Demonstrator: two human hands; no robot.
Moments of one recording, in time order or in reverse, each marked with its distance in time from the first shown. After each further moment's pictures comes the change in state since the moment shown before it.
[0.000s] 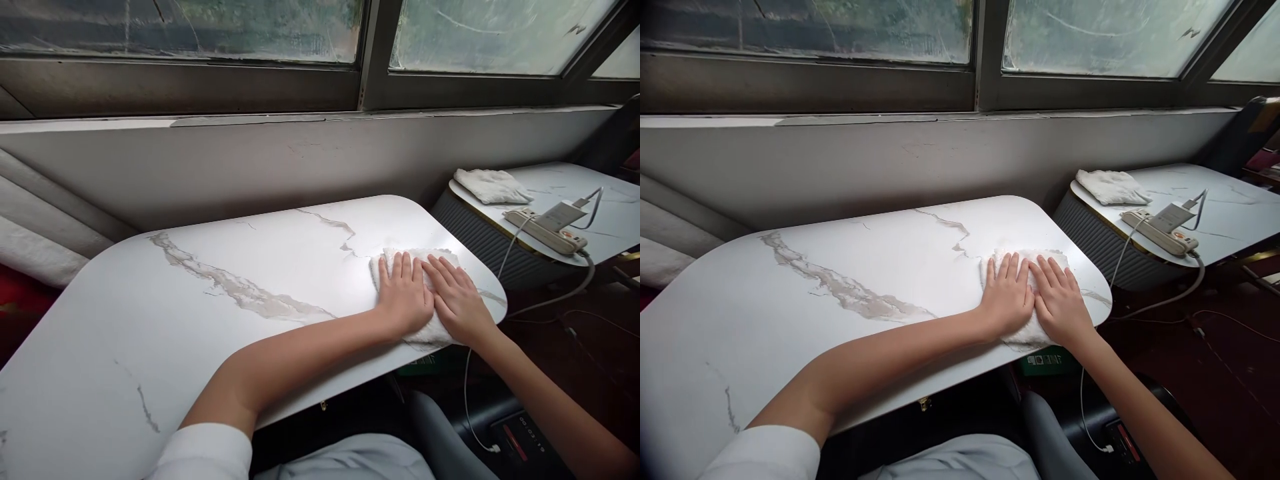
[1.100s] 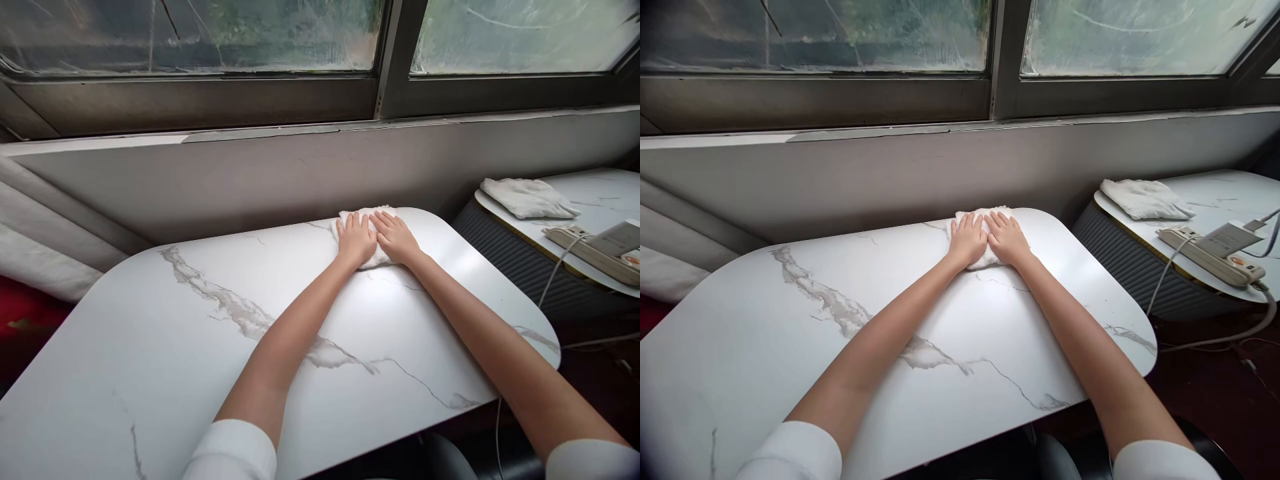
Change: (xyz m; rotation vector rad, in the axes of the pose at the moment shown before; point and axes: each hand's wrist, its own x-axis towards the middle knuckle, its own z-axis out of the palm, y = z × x) left_hand 0.111 -0.145 -0.040 0.097 0.129 -0.341; right_hand 0.212 -0.037 0.053 0.017 -0.141 -0.098
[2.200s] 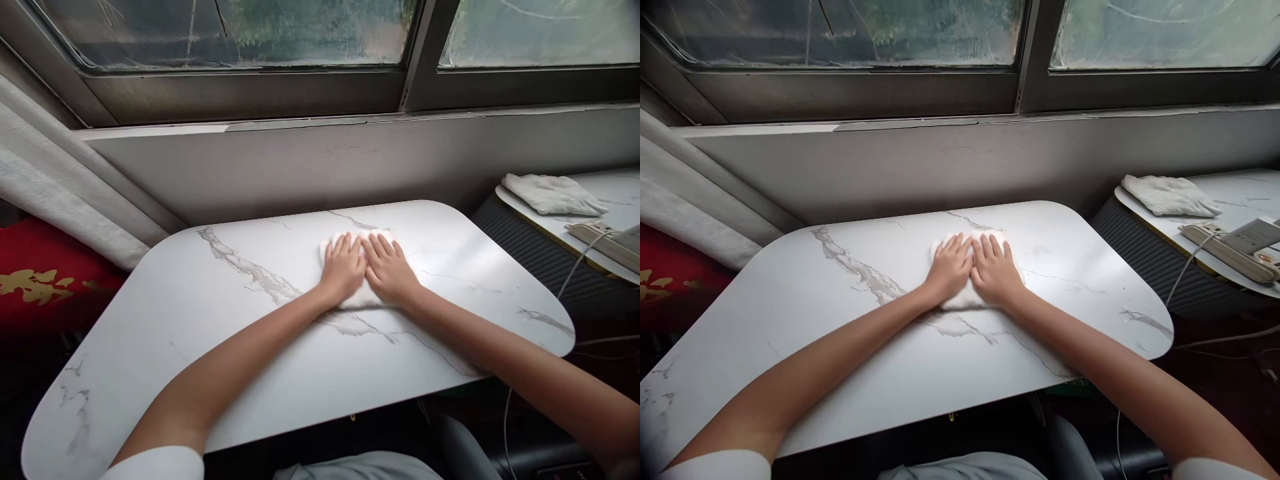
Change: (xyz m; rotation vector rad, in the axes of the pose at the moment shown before) left_hand -0.123 -0.048 -0.040 -0.041 -0.058 0.010; right_hand -0.082 -0.108 -0.014 0.011 -0.042 -0.086
